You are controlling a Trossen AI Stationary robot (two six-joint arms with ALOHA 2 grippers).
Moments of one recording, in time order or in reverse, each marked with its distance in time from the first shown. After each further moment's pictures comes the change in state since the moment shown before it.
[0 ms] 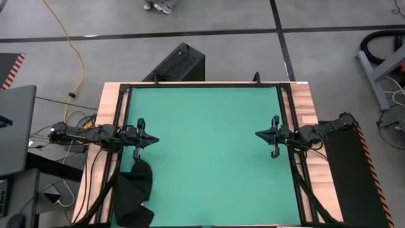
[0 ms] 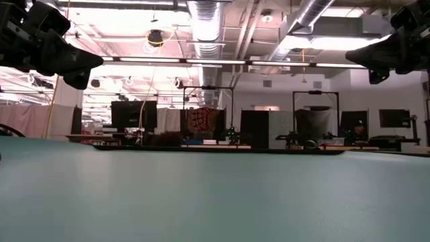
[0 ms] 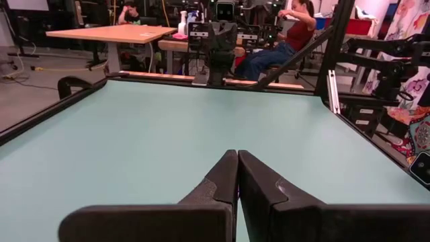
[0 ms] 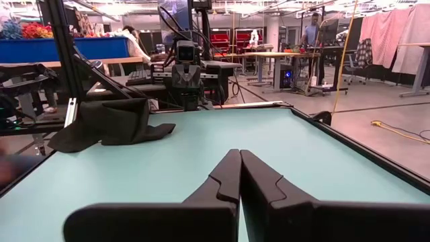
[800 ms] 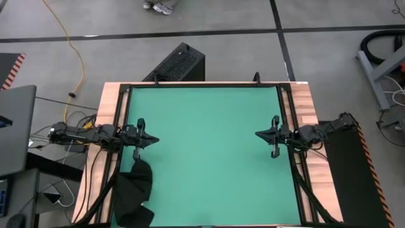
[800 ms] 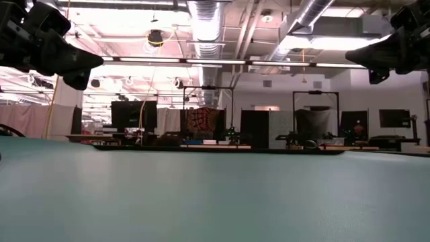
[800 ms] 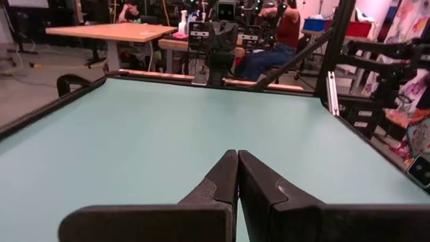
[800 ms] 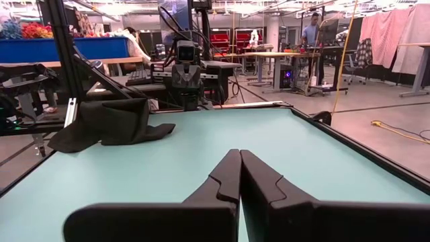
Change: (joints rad) left arm 0.000 0.000 0.000 0.001 -0.004 -0.041; right arm -0.001 0.000 0.000 0.000 0.001 0.000
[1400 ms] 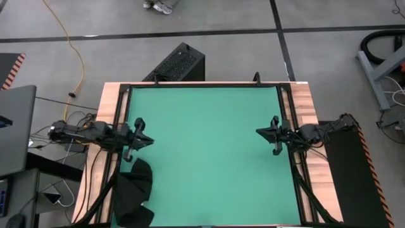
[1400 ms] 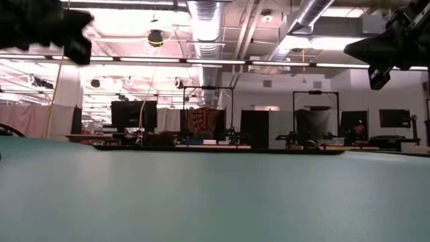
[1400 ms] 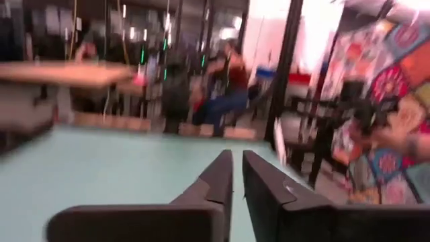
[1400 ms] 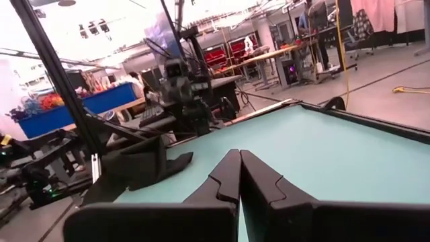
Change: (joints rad) left arm -0.042 0.030 0.070 0.214 0.136 0.010; right arm -0.026 -0.002 -0.004 0.093 0.000 0.261
